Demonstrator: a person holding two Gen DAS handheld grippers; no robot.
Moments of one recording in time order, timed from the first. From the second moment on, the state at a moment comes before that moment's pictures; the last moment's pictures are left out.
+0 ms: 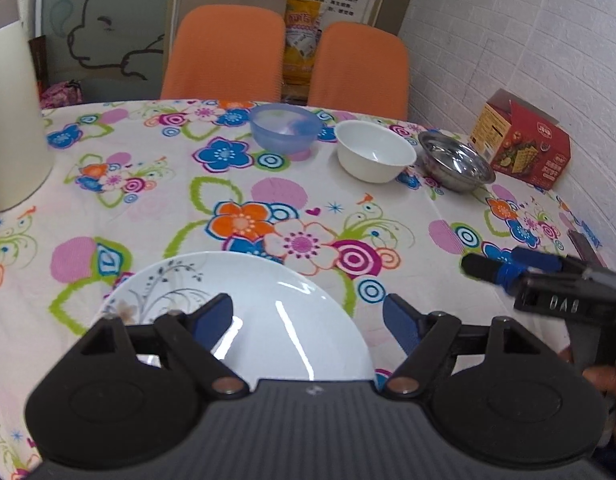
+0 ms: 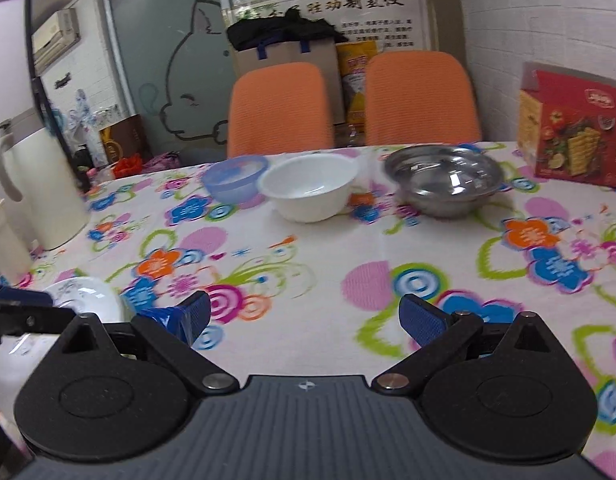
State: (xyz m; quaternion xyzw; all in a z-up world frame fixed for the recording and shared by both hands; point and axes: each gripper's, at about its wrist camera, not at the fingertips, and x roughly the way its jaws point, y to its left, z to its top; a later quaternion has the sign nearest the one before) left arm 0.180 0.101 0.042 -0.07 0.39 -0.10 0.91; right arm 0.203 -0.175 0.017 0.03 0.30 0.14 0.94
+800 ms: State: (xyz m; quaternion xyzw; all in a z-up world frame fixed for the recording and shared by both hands) left arm 0.218 0.086 0.028 -0.10 0.42 -0.11 0.90; right arm 0.434 -0.235 -0.013 -0.05 0.50 0.03 0.86
